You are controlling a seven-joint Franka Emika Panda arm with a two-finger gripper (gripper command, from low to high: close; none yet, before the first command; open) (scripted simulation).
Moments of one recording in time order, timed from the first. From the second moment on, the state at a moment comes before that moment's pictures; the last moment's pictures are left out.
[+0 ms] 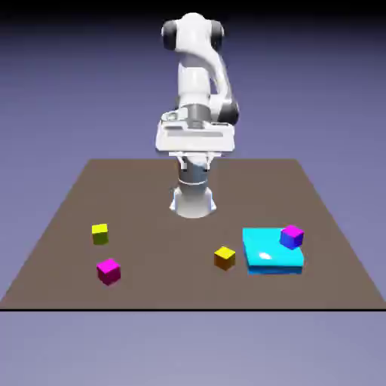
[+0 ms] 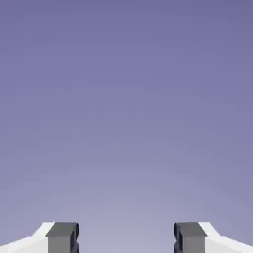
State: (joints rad) arm -0.01 -0.53 -0.01 -2.80 -0.01 3.04 0.77
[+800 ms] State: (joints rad) arm -0.33 0.29 -0.22 -2.58 -0.19 3.10 1.26
